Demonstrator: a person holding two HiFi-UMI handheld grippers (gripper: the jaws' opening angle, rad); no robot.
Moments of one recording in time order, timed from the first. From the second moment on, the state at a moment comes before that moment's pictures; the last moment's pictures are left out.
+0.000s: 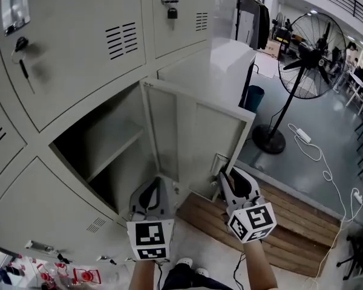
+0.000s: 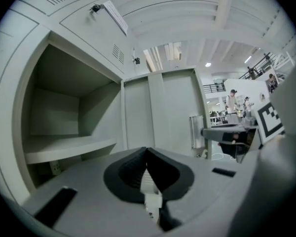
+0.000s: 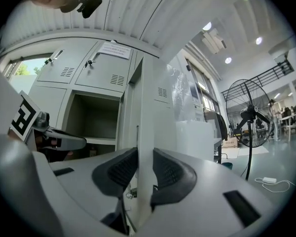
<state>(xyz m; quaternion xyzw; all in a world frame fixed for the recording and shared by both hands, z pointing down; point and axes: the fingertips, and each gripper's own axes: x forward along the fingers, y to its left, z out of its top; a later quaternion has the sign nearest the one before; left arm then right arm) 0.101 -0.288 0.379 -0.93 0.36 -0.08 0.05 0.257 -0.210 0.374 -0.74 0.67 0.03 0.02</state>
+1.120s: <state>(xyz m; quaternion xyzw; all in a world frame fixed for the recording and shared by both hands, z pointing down) -0.040 -0.209 0.370 -0.84 0.53 -0.08 0.04 0.123 -0.184 0.373 -0.62 0.78 0.04 0.03</state>
